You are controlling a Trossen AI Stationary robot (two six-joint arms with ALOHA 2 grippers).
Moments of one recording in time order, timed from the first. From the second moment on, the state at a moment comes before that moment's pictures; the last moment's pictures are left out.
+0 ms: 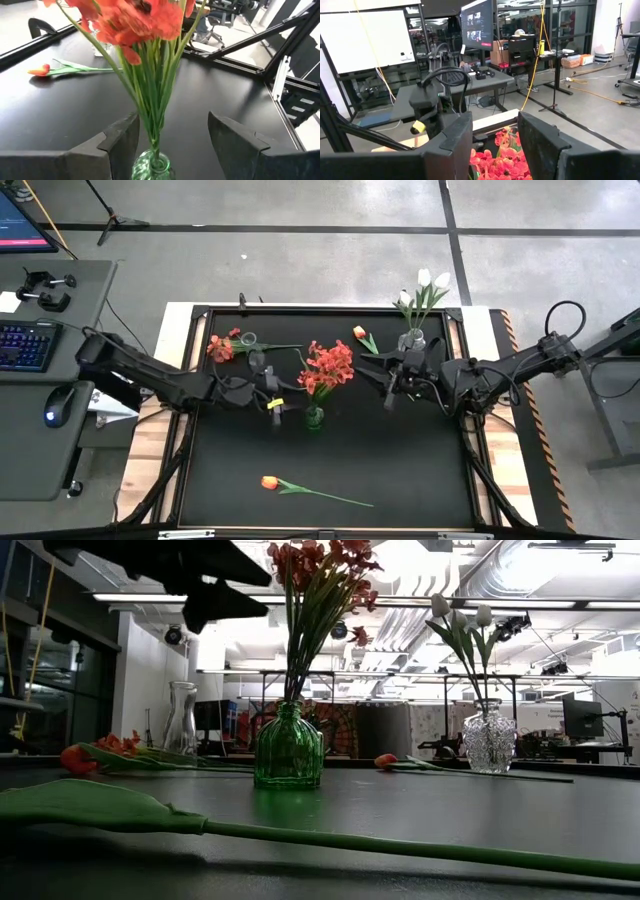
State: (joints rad) left arm -0.25 1.21 0.62 0.24 -0.37 -0.35; right arm 0.36 1.17 1.09 0.12 0.70 0.09
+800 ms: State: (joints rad) left arm -0.21 0.93 0.62 -0.48 -0.34 -0.75; right arm 0.36 1.17 1.09 0.12 0.70 0.10
